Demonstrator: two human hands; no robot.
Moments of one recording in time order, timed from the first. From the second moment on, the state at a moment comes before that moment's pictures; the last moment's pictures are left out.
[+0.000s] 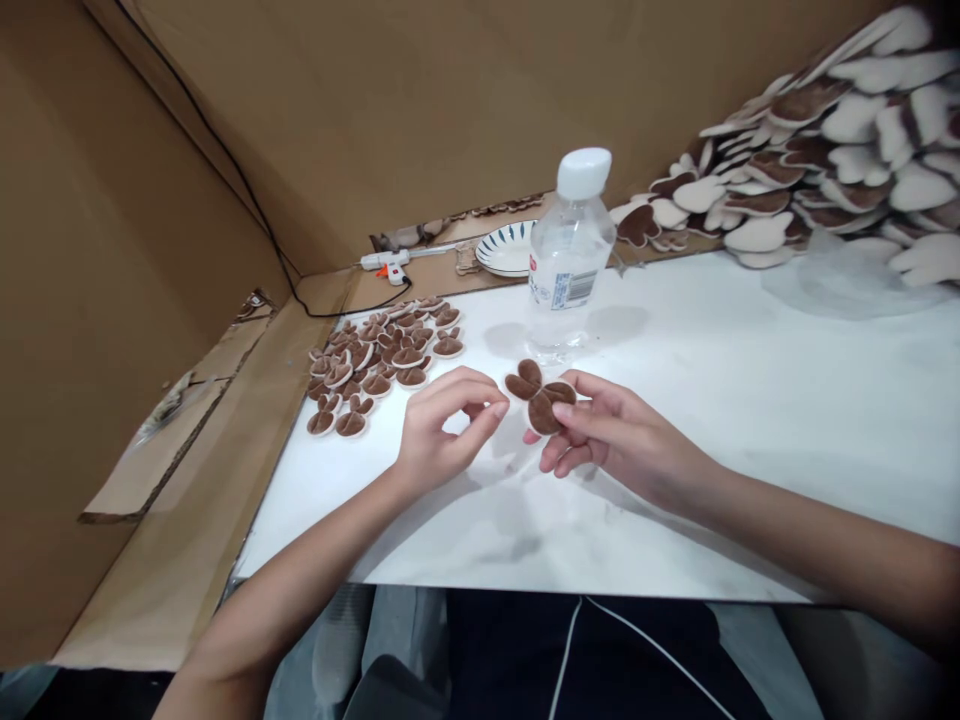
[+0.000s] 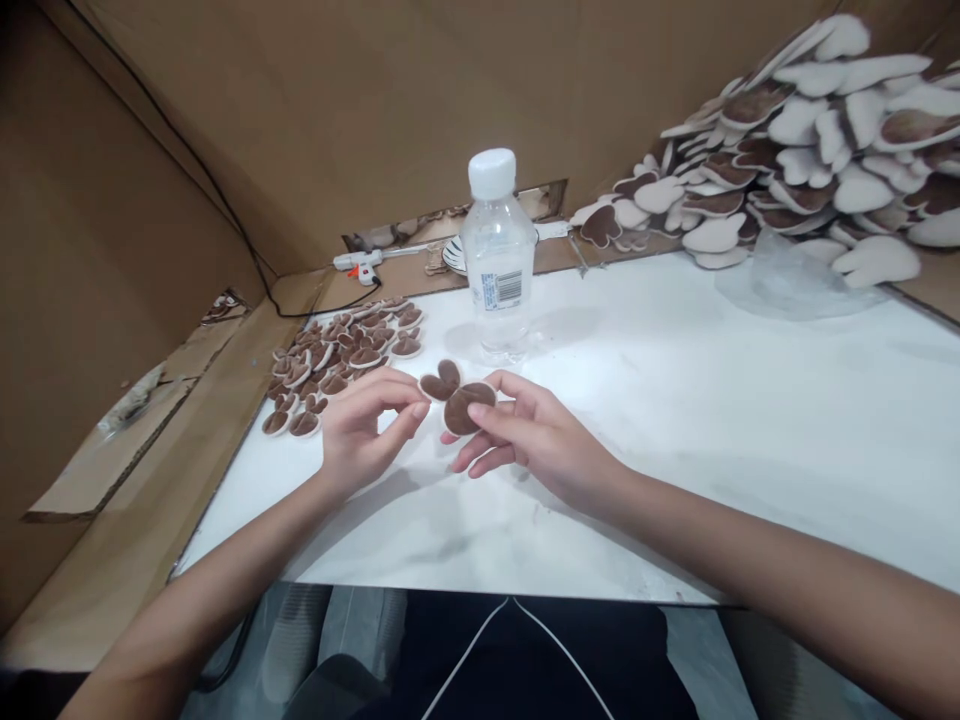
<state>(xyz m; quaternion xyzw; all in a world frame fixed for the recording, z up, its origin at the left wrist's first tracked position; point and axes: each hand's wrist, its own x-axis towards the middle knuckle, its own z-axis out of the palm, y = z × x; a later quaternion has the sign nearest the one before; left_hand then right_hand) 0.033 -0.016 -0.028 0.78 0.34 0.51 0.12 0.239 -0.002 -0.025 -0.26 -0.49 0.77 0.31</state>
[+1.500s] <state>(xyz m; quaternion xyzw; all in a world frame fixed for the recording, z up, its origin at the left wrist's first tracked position) 0.020 -0.012 -0.022 0.76 0.37 0.35 0.40 0.245 -0.001 -0.017 -0.25 -0.63 0.69 0.26</state>
